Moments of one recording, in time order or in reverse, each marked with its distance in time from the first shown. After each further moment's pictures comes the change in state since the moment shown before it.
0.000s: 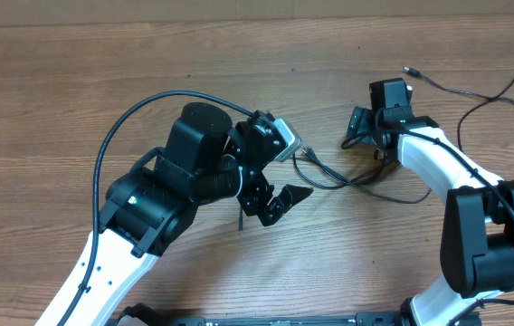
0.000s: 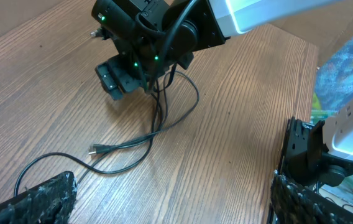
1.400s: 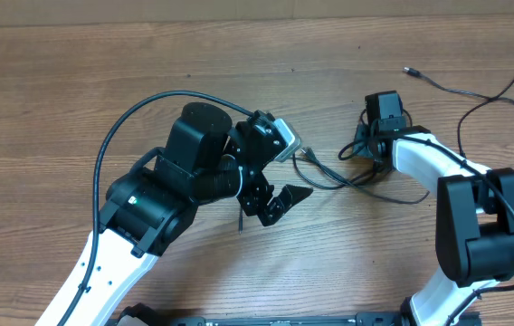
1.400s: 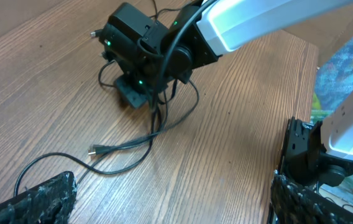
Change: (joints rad) left arm 0.000 0.000 0.000 0.000 0.000 0.000; right arm 0.000 0.058 -0.072 0.060 -0.024 -0.075
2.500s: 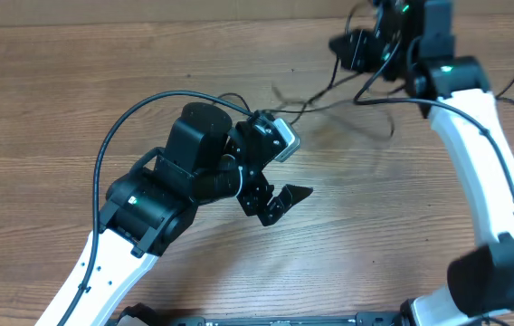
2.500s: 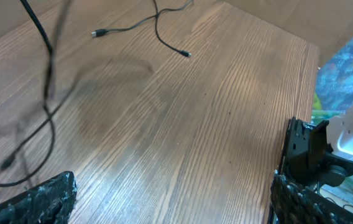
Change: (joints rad) left arm 0.000 0.000 0.000 0.000 -0.003 0.000; right arm 0.000 -0.166 0.648 -0.248 -0.712 0.043
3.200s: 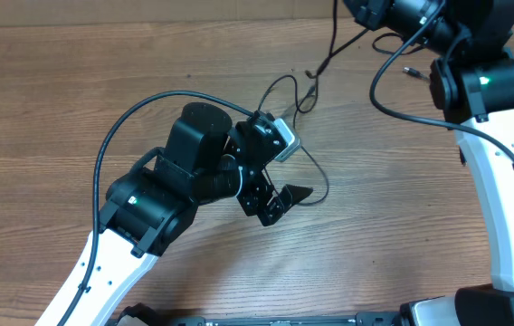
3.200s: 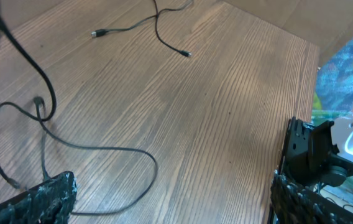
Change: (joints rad) left arm 0.000 0.000 0.000 0.000 0.000 0.000; right arm 0.029 -0.106 0.100 0.394 -0.260 0.323
